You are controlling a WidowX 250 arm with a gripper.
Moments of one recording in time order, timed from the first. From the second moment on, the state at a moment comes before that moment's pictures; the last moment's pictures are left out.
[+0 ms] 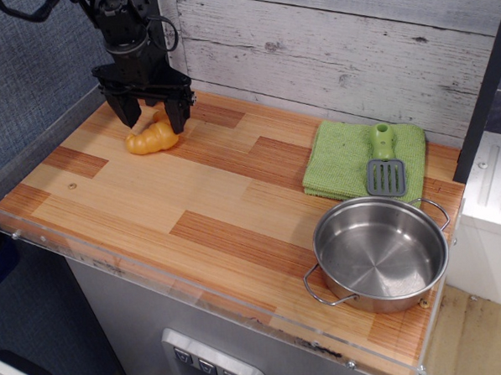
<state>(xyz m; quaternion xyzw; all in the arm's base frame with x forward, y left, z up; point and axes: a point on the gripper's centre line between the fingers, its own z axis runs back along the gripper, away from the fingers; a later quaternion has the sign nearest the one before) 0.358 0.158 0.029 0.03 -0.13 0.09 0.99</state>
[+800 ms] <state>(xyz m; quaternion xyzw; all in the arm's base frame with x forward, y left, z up) 0.356 0.147 0.011 0.01 -0.09 0.05 0.99</state>
